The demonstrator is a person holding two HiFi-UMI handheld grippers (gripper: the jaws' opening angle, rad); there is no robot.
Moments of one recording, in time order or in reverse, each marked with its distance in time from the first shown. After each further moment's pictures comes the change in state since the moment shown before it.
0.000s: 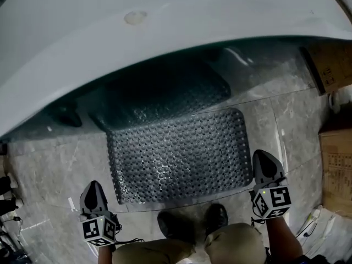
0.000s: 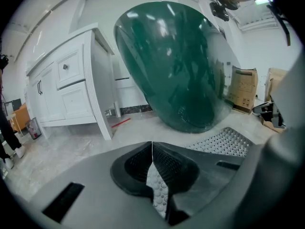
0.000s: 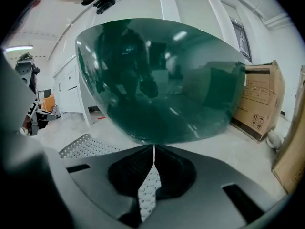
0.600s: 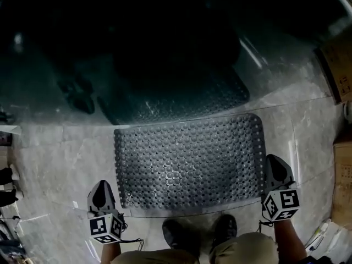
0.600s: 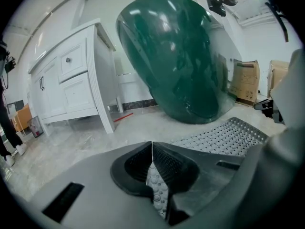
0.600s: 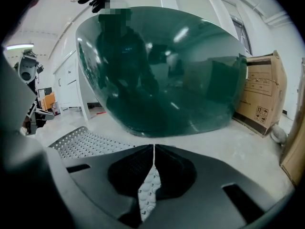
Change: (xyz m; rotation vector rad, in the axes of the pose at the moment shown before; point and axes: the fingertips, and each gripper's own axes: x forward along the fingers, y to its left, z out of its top) left arm 0.026 0.010 -0.053 0.010 -0.001 0.036; right arm 0.038 -0.008 -0.047 -0.010 0.002 0.007
